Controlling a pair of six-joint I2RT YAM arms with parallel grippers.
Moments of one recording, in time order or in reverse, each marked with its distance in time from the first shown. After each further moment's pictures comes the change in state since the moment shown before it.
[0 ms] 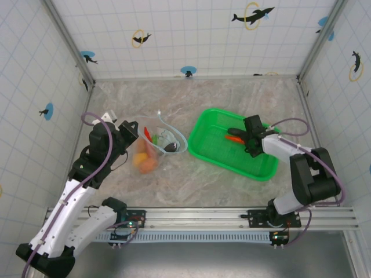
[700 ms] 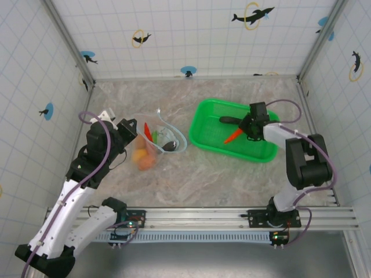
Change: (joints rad) left arm 0.000 0.002 0.034 -0.003 -0.005 0.023; right arm -0.095 0.095 0.116 0.202 -0.233 -0.412
